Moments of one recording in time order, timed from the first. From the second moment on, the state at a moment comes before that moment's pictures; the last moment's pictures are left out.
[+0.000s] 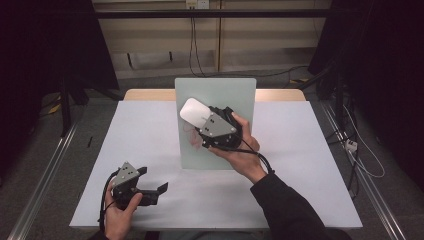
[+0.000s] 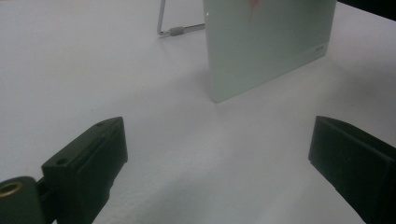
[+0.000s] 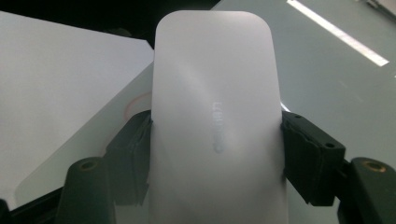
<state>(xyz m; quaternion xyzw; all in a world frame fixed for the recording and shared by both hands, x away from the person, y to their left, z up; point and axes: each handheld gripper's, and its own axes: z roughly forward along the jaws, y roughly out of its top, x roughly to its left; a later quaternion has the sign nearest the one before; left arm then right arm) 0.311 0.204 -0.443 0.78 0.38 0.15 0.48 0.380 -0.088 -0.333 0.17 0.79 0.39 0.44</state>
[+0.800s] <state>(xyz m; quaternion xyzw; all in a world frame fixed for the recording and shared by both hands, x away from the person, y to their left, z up) 0.311 0.203 -0.444 0.78 0.38 0.15 0.48 0.361 -0.065 -0.384 0.16 0.83 0.38 0.37</state>
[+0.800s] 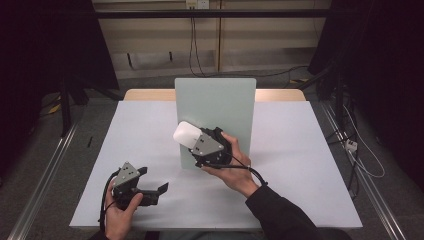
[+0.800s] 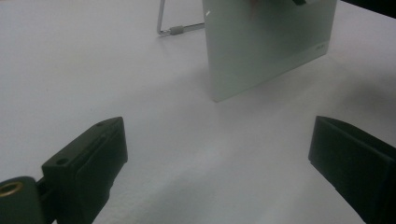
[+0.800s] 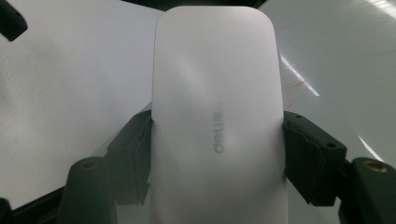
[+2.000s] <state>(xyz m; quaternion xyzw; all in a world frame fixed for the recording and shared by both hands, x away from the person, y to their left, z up) 0.311 0.203 -0.443 0.78 0.38 0.15 0.48 0.355 -0.063 -0.395 0.16 0.84 0.36 0.37</state>
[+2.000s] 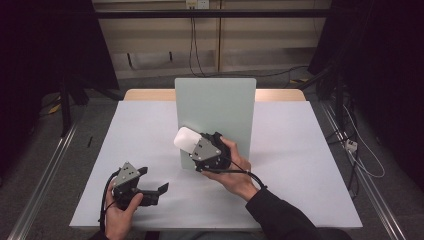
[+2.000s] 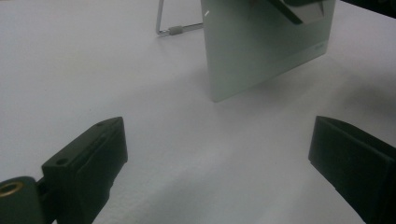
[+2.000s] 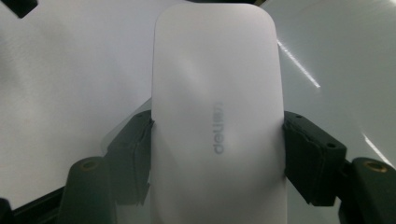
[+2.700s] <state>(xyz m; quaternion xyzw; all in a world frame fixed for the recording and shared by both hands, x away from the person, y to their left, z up) 0.311 0.203 -0.444 0.78 0.38 0.15 0.48 0.374 -0.069 -0.348 0.19 0.81 0.39 0.40</state>
